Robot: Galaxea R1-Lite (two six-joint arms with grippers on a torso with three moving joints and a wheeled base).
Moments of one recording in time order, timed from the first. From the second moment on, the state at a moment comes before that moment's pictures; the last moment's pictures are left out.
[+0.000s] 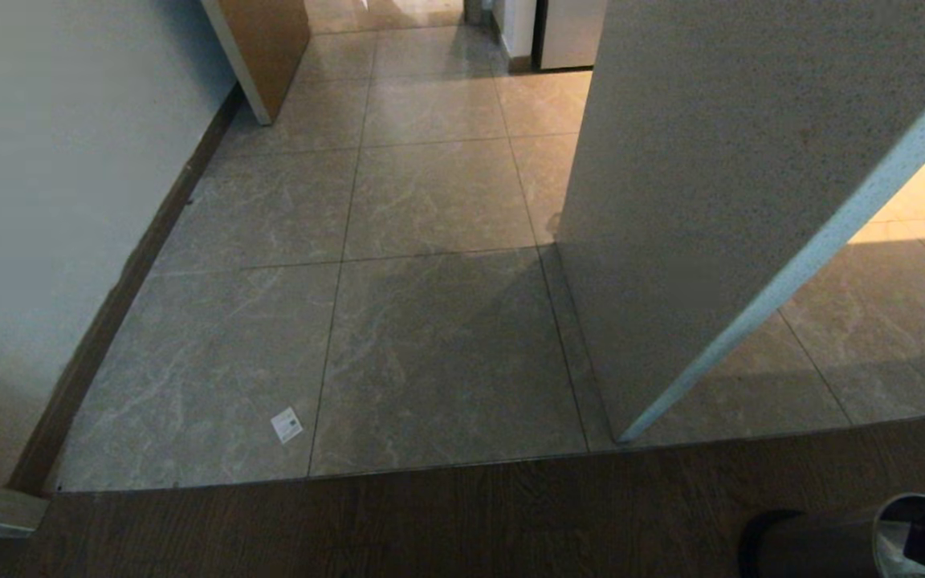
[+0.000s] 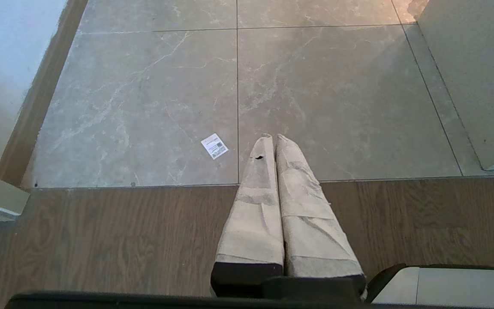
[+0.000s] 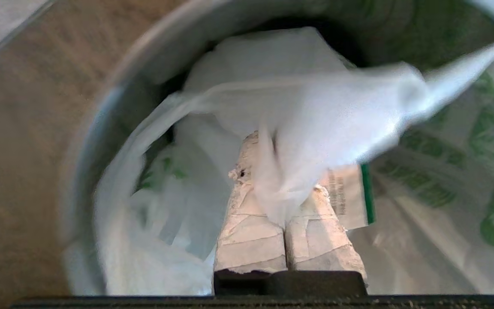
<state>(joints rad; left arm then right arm) 0.00 0.00 0.00 0.00 0.00 0.00 -0.81 2.46 -0.34 -1.31 0.23 -0.15</state>
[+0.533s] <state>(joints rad) 0.00 0.00 0.00 0.00 0.00 0.00 -0.79 2.05 -0.25 -1.15 0.25 -0.21</state>
